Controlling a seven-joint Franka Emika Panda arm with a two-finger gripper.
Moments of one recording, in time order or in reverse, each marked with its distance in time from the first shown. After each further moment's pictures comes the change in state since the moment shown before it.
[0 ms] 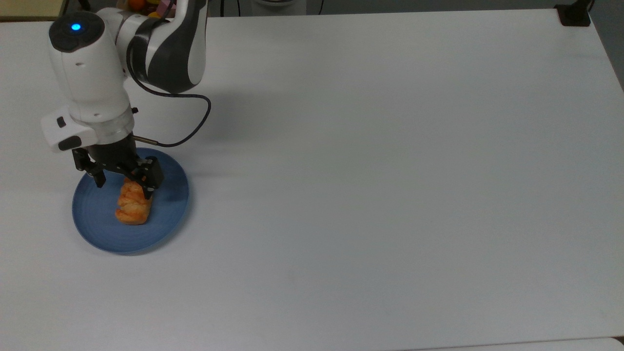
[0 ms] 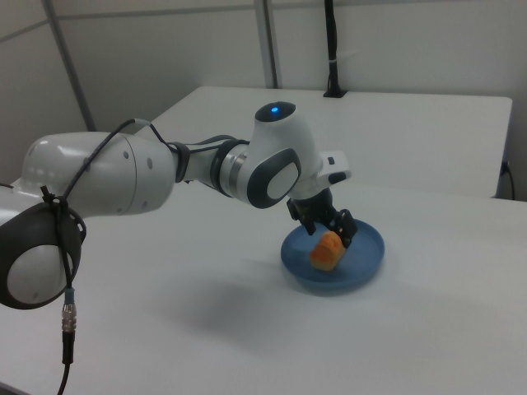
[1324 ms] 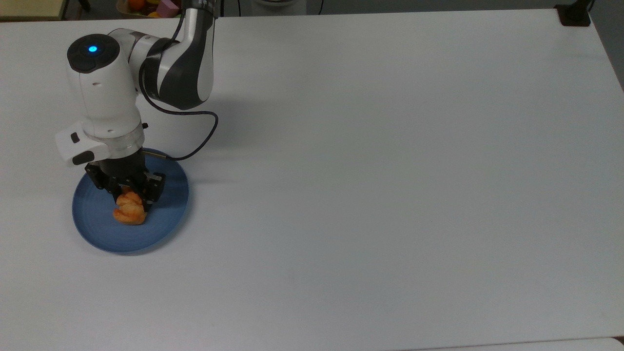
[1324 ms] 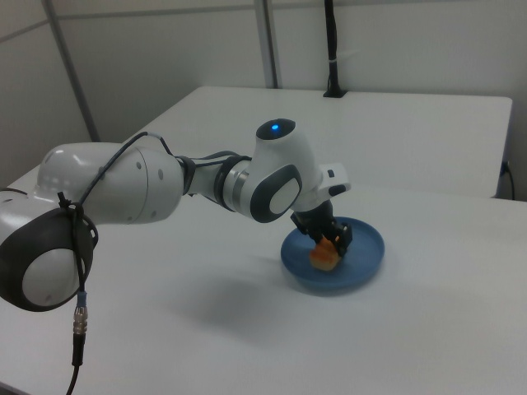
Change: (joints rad) arm 0.008 0.054 0.000 -0.001 -0.001 0.077 0.002
